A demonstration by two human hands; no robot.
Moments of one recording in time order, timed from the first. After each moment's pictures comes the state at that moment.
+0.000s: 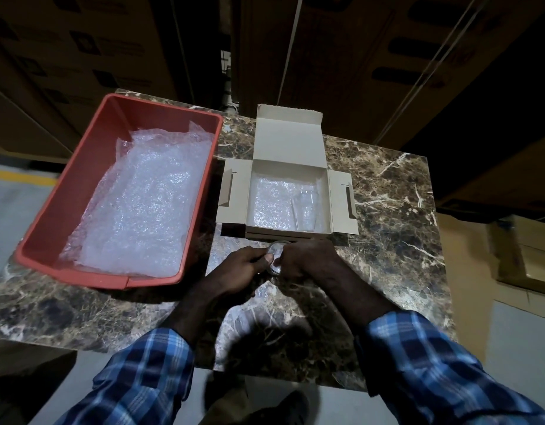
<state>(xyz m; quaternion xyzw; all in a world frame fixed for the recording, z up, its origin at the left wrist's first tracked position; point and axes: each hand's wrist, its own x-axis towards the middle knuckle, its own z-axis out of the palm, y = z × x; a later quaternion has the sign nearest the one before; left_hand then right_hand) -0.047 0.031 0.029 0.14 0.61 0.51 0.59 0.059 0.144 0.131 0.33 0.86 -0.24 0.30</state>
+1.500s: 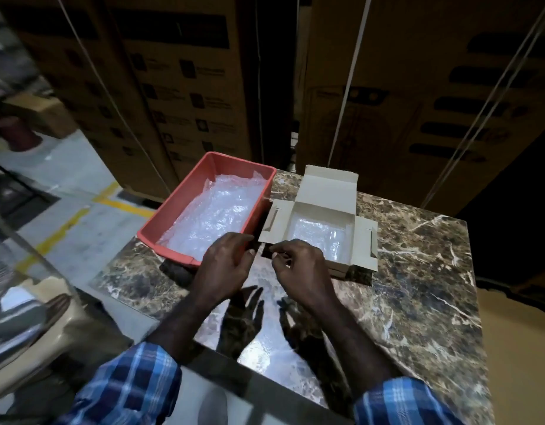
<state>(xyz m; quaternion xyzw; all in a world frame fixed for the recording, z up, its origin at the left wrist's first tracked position) -0.033 -0.051 0.153 0.36 0.86 0.36 0.00 0.079 0.085 0.166 0.20 0.88 -0.38 -0.19</state>
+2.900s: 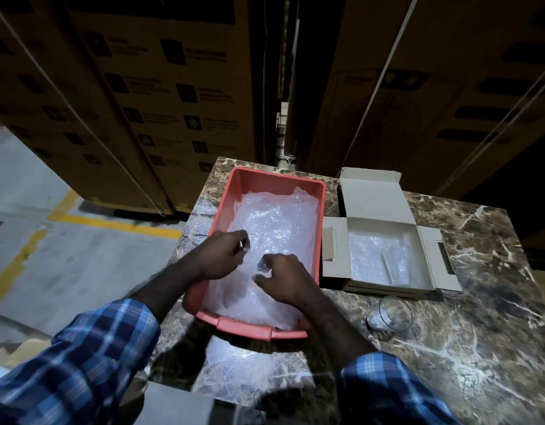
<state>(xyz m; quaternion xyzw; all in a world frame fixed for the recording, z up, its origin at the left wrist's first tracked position) -0.311 -0.074 0.126 0.53 0.79 0.20 0.24 -0.150 0.026 0.113 0.29 0.88 -0.36 0.06</state>
